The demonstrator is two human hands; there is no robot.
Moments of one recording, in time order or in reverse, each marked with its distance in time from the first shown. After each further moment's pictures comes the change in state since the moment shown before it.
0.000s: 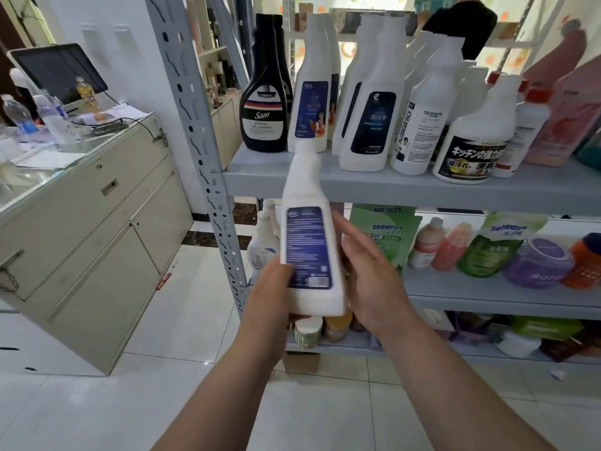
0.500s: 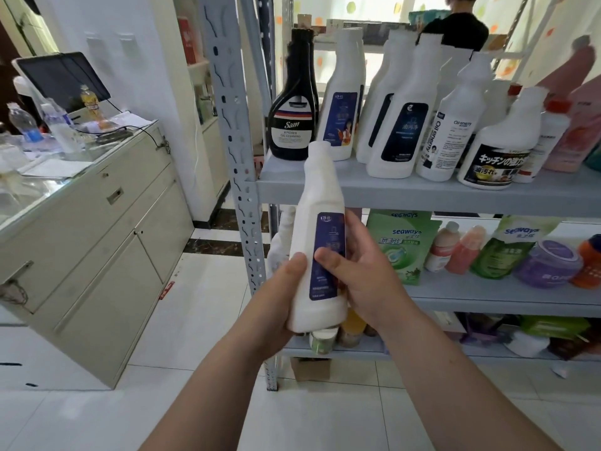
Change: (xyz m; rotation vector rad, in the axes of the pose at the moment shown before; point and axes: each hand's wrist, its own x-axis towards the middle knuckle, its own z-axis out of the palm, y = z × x) left_hand 0.019 0.024 -0.075 -0.196 -0.420 -0.177; right_hand 0.010 0.012 0.069 -0.215 -0.062 -0.111
